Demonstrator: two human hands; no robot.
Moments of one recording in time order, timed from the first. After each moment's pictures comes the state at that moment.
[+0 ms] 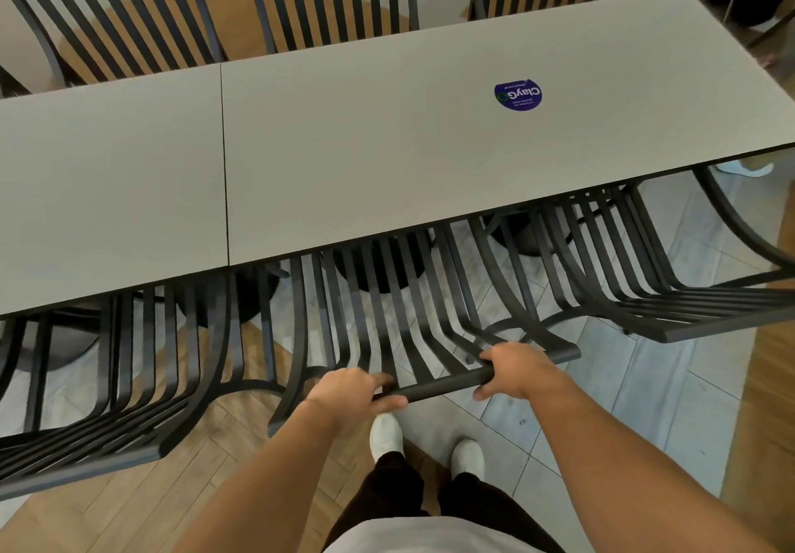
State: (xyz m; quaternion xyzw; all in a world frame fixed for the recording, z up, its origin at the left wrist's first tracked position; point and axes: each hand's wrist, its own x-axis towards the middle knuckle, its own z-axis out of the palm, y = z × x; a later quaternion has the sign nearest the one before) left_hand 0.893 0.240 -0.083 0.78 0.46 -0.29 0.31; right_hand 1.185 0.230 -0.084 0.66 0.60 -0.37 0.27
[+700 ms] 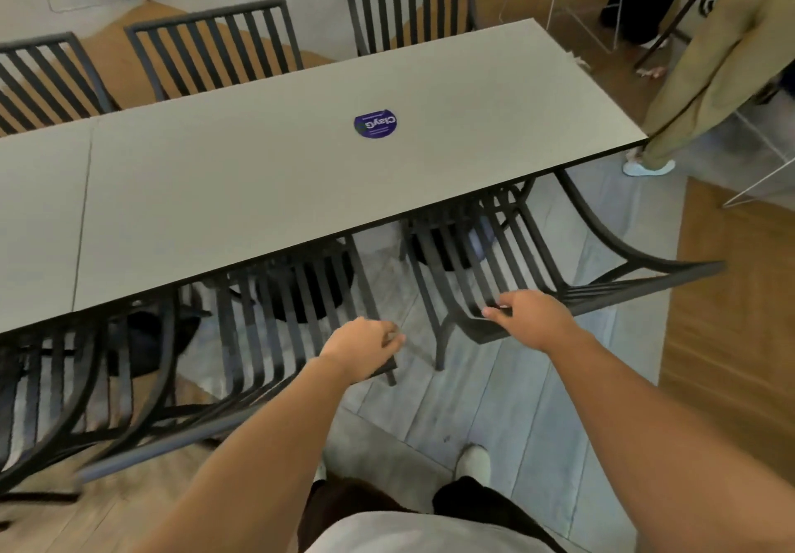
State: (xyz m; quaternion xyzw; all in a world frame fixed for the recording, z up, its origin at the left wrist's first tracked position) left_hand 1.208 0.257 -0.039 0.80 0.48 -0.14 0.32; right_hand 1.506 0.210 -0.019 0.77 0.56 -0.30 0.08
